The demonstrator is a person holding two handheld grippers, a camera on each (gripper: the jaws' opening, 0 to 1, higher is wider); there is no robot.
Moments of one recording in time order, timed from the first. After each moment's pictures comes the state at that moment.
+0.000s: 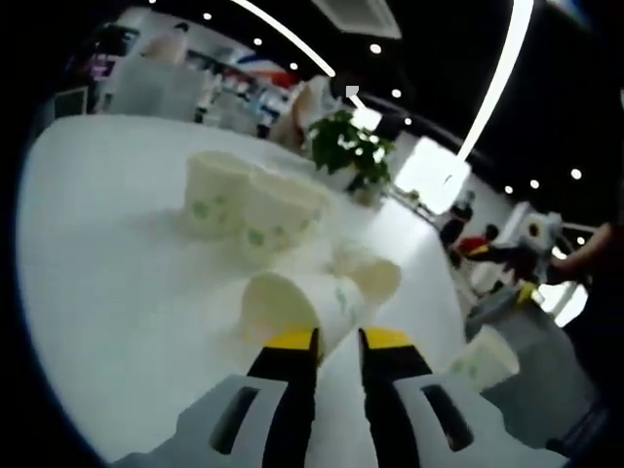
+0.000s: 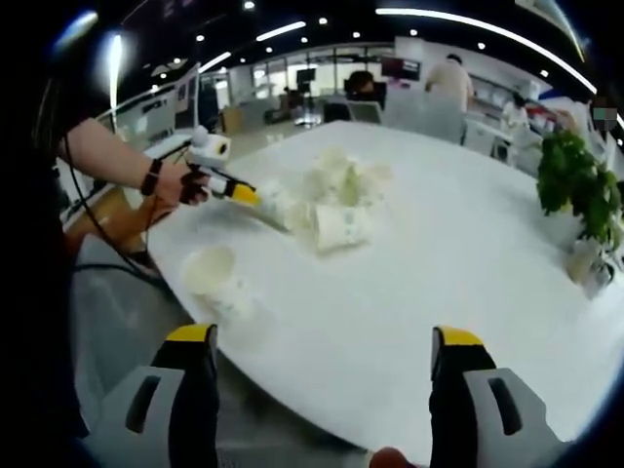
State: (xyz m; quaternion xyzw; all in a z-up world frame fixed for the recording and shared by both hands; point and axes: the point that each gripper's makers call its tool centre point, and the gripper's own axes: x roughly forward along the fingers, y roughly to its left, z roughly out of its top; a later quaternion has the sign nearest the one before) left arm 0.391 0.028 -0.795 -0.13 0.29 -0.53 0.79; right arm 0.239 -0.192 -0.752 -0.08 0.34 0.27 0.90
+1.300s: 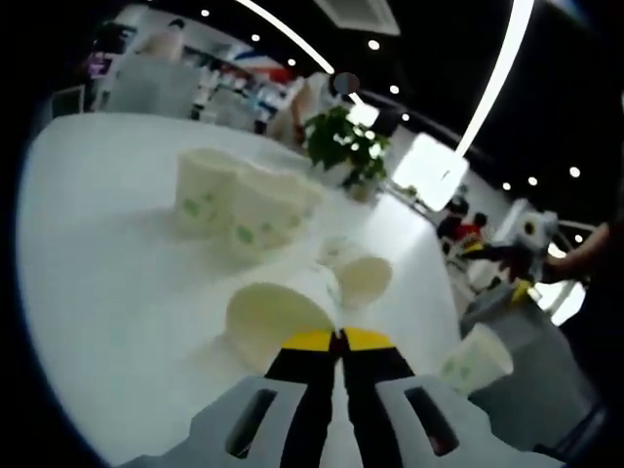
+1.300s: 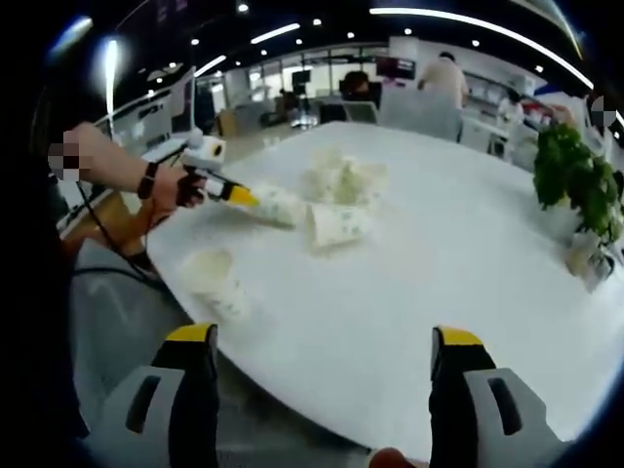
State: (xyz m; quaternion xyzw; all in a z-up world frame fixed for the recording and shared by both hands) left arm 0.384 0.025 -0.794 -0.12 0.30 -0.53 0.78; right arm 0.238 -0.195 -0.753 -0.07 0.34 0.27 0.90
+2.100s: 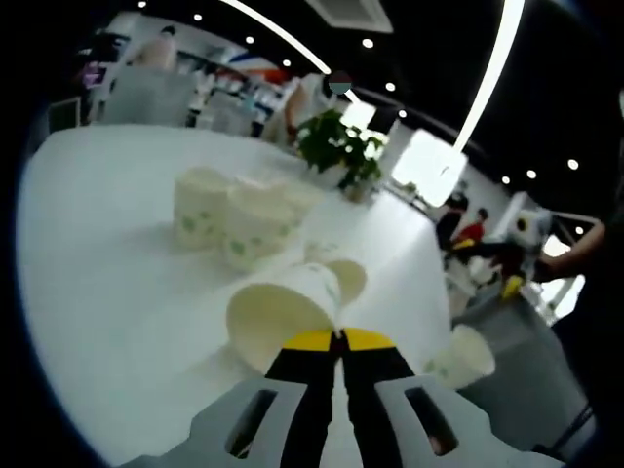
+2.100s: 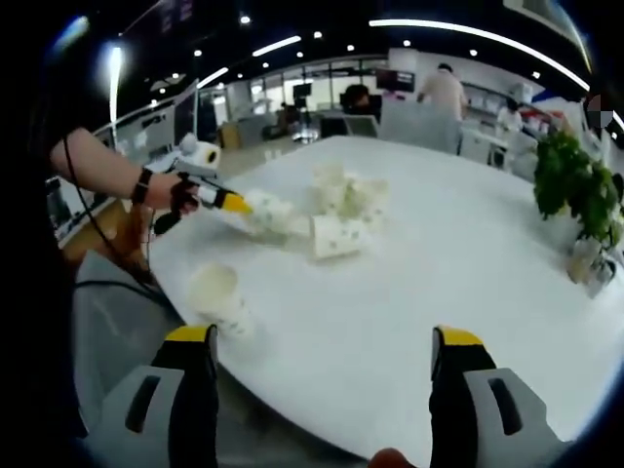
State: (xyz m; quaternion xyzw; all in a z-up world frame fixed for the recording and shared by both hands) left arm 0.369 0.032 -0.766 -0.10 0.30 -0.54 0.78; right arm 0.245 -0.185 -0.741 -0.06 0.31 0.28 0.91
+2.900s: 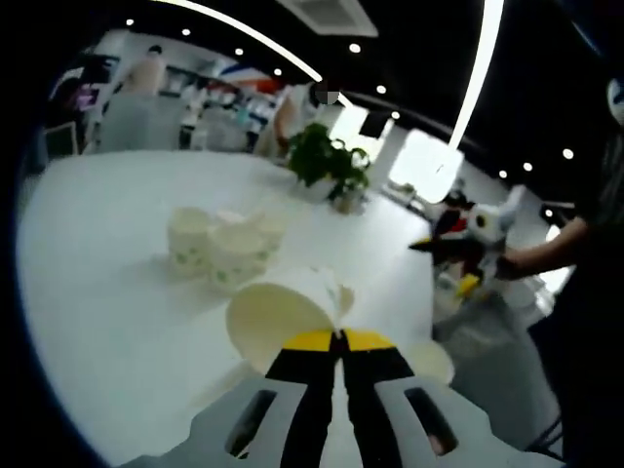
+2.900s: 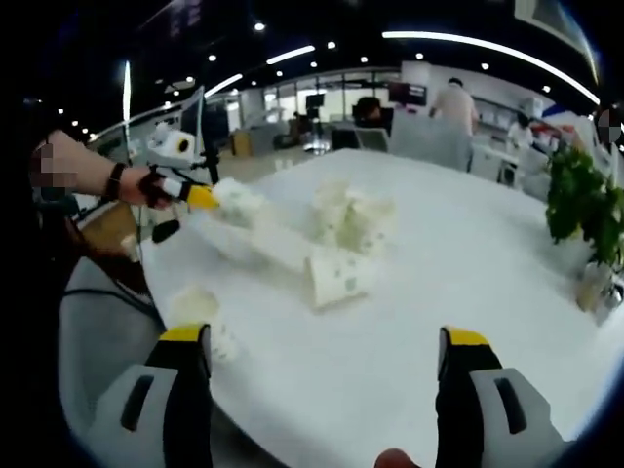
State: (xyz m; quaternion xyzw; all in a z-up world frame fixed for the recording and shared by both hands) left arm 0.342 0.036 -0.712 -0.07 0.27 -0.54 0.79; right arm 0.289 -0.180 -0.739 -0.07 0.28 0.30 0.91
